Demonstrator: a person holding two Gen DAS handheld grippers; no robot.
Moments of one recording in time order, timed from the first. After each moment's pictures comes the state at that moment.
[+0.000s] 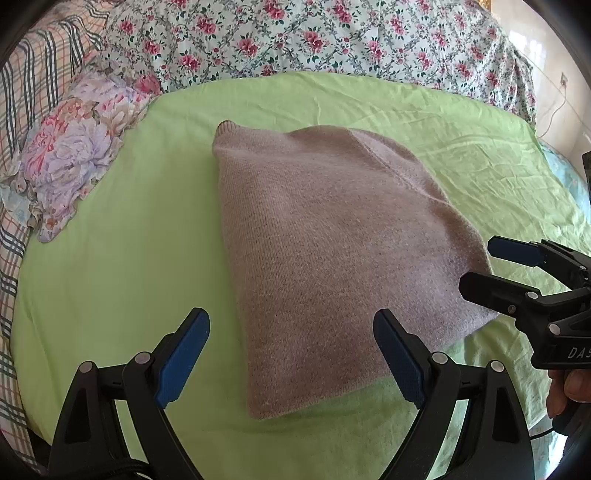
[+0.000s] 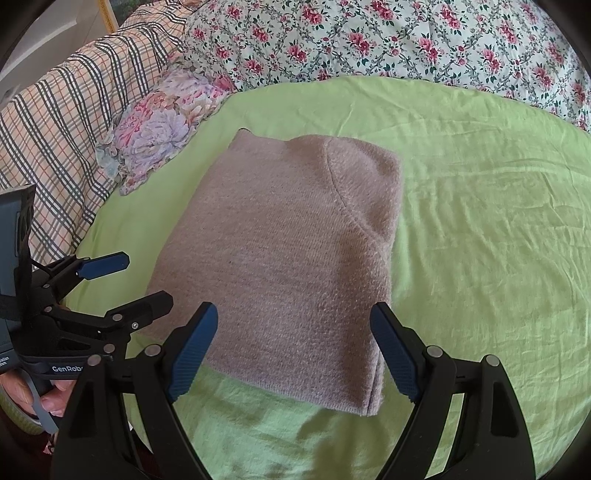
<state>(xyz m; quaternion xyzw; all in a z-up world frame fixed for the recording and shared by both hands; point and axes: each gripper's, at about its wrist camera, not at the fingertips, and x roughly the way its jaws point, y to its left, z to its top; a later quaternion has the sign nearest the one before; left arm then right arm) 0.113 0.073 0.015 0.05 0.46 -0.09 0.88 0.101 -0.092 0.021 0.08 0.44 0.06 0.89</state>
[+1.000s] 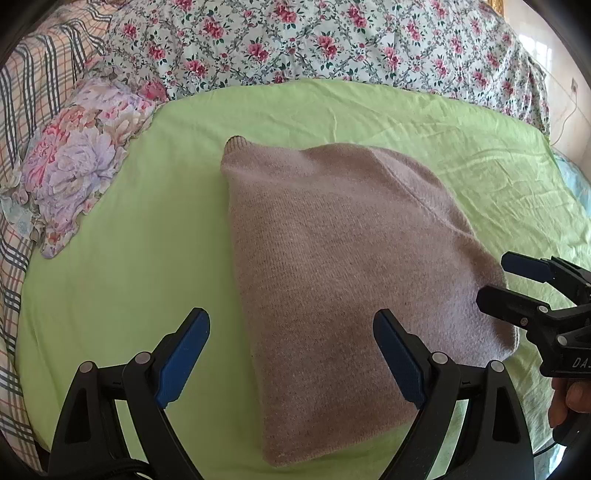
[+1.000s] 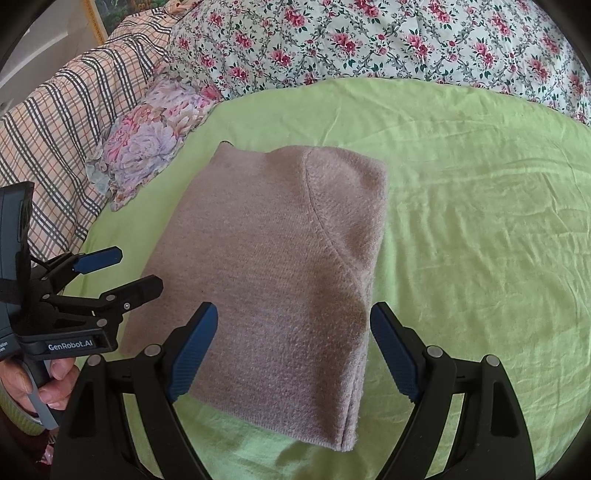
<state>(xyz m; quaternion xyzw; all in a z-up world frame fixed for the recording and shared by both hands) 0.146 0.070 0.019 0.06 0.45 -0.07 0.89 0.121 -0.104 0.016 0.10 0.43 0.05 0.90</state>
